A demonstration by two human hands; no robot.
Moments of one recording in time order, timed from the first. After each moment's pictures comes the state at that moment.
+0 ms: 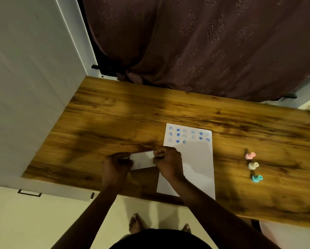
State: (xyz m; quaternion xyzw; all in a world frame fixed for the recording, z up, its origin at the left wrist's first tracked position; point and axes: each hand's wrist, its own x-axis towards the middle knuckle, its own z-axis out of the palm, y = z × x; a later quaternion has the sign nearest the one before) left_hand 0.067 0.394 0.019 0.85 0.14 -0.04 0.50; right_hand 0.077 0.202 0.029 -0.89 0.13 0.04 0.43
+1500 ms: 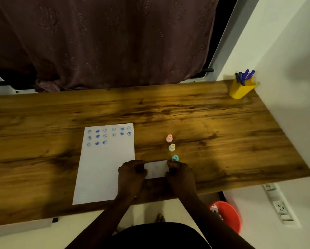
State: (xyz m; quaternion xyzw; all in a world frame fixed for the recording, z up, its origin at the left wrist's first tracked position) left_hand 0.005 0.074 0.010 0.88 0.00 -0.13 0.45; right_hand -0.062 -0.090 0.017 -0.86 0.31 0.04 0.41
